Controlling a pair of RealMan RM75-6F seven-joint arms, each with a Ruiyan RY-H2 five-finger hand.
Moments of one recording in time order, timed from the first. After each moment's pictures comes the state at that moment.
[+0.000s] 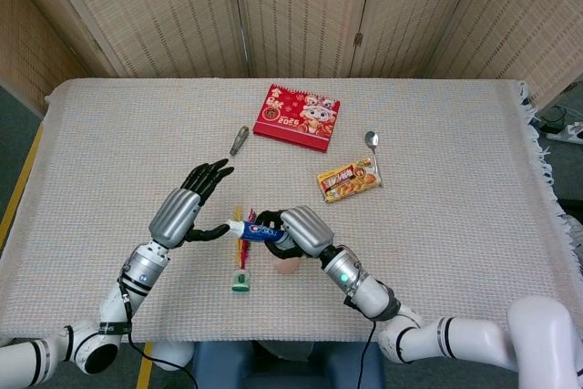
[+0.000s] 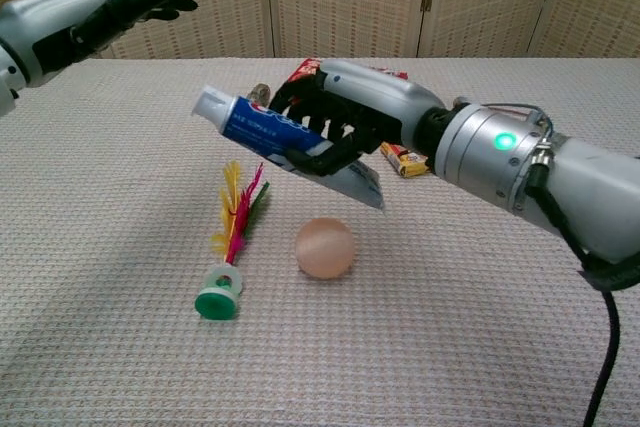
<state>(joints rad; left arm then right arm) -0.65 -1.40 -0.20 -1.63 1.40 1.17 -0.13 0.81 -1.69 0.22 -1.49 -1.31 0.95 0.11</state>
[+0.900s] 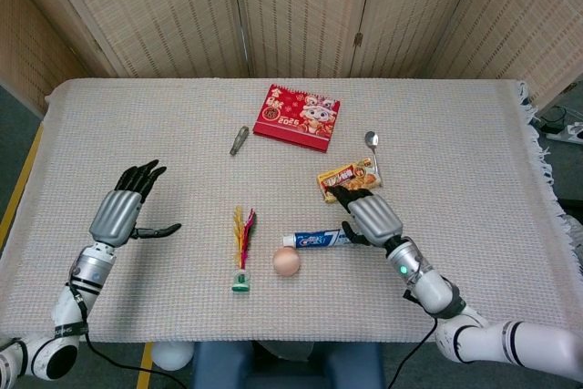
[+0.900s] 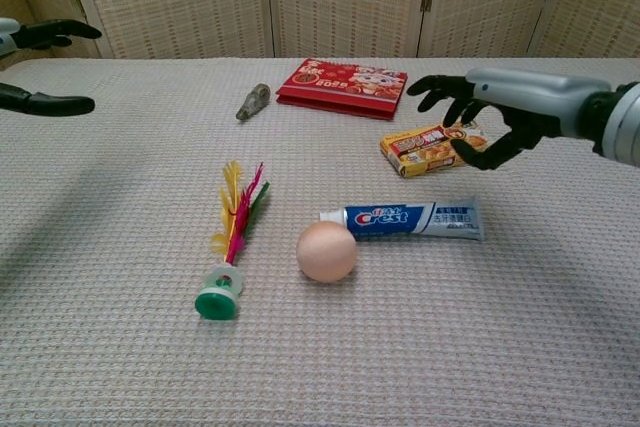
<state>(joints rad) -0.54 -1.30 -0.14 -1.52 1.30 1.18 -0.01 0.71 -1.39 0.13 -1.64 -1.14 0.97 -0.19</state>
